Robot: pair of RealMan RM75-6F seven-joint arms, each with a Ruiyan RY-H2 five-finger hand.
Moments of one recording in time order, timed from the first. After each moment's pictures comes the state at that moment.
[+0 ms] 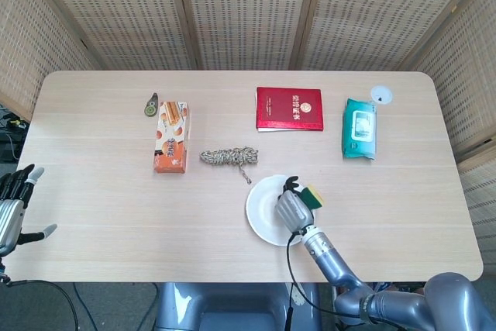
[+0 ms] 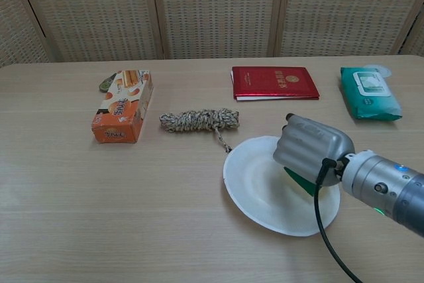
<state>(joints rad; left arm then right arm) -0.13 -1.06 -0.05 -1.66 1.41 1.38 0.05 0.69 -1.79 0.02 -1.31 -1.20 1.05 -1.48</state>
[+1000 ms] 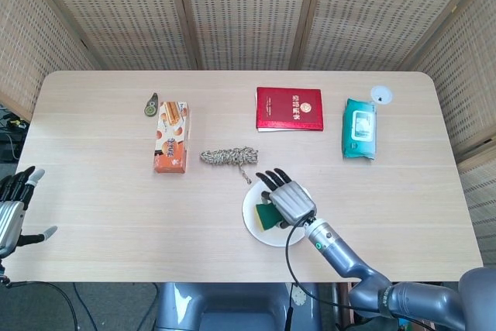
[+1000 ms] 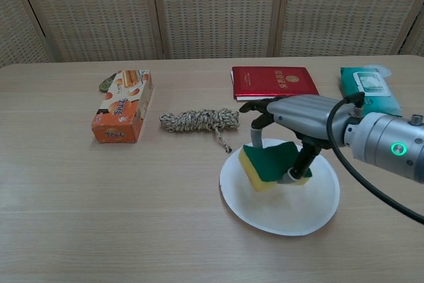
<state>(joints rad) -0.13 -1.05 -0.04 -1.68 1.40 1.36 0.05 0.71 -1.61 0.12 -1.46 -1.30 0.90 -0.29</state>
